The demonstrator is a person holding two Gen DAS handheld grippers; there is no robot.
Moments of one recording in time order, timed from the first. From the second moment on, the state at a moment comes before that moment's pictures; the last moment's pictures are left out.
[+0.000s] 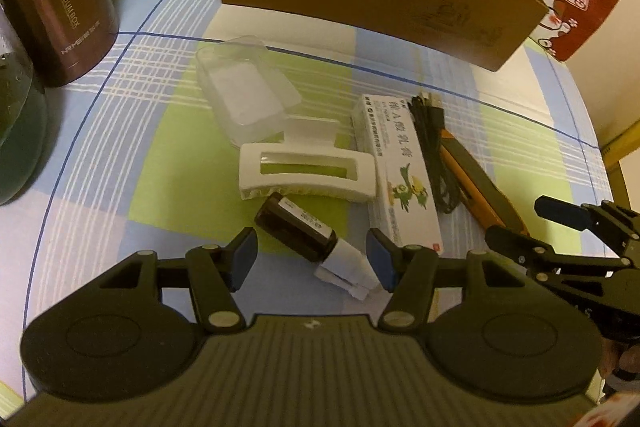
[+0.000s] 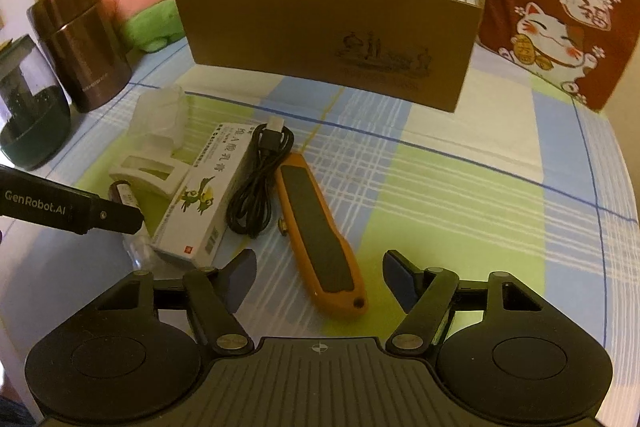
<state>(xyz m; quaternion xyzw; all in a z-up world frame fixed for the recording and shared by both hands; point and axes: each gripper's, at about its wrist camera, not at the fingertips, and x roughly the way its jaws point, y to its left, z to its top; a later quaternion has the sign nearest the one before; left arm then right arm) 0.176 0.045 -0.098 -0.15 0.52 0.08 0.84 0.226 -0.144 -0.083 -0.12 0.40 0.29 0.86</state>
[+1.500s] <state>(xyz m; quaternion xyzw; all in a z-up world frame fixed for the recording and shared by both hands) 0.167 0.055 -0.114 -0.02 0.51 0.05 0.86 0.232 -0.119 -0.104 -0.14 0.40 0.28 0.86</state>
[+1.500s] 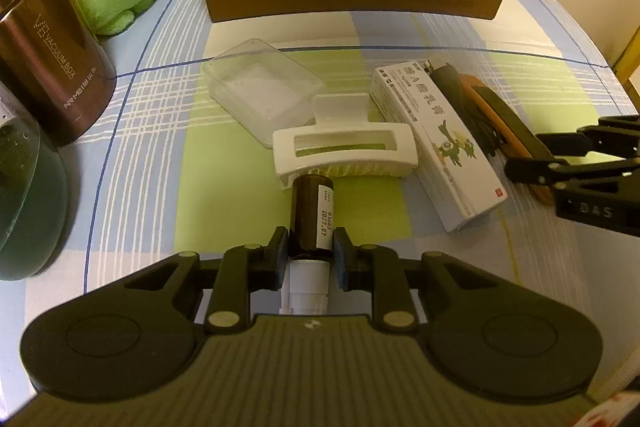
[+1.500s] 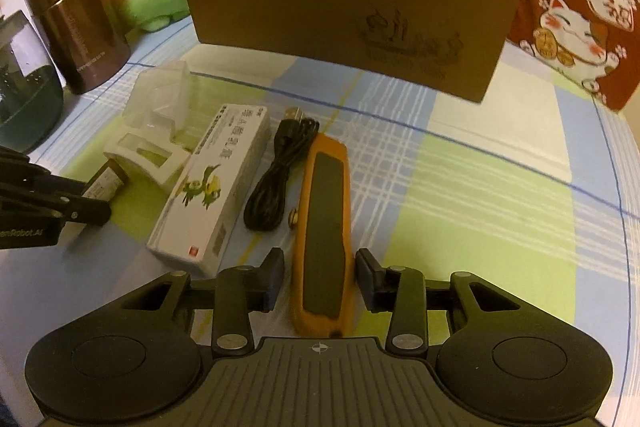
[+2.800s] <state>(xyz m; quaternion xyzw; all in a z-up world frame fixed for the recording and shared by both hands) 0.153 0.055 -0.078 -0.04 0.48 0.04 0.88 0.206 -0.141 -0.064 -0.07 0.41 0.27 0.87</state>
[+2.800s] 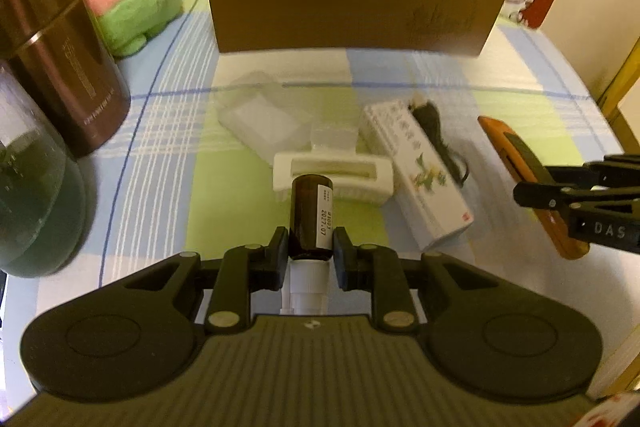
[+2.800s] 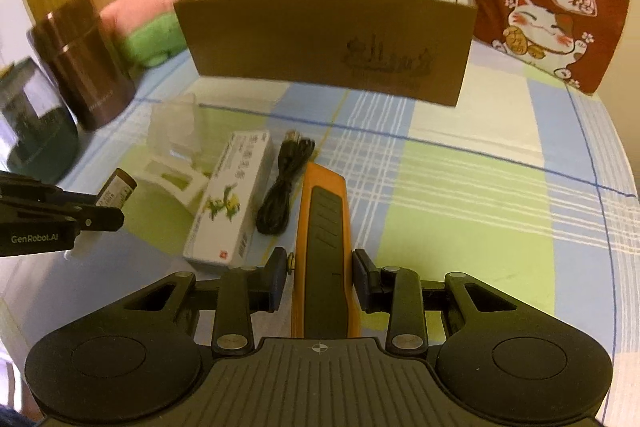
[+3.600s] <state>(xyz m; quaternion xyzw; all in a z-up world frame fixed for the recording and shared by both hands) 0.263 0.072 0.007 -0.03 0.39 0.03 0.92 0.286 -0.100 0.028 -0.03 0.33 0.33 0.89</state>
